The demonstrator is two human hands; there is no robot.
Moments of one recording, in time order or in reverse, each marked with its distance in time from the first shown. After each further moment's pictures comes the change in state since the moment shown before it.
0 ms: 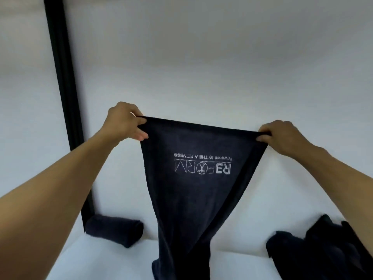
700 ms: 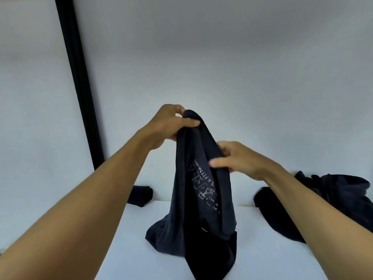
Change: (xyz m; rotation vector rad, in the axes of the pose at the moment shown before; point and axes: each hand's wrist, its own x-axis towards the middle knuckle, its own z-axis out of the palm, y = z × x) left_hand -0.114 0.031 0.023 -0.362 -0.448 0.033; right_hand -0.151 -0.114 0.039 0.850 -0.509 0.003
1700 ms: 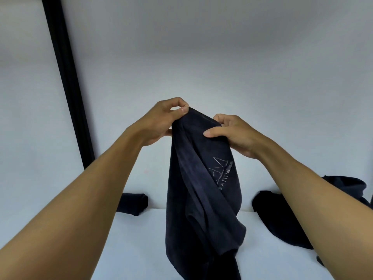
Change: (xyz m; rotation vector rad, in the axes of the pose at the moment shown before) left_hand 0.020 0.001 -0.009 -0.066 -0.167 0.164; right_hand 0.022 -0.046 -0.026 0.187 0.158 -0.082
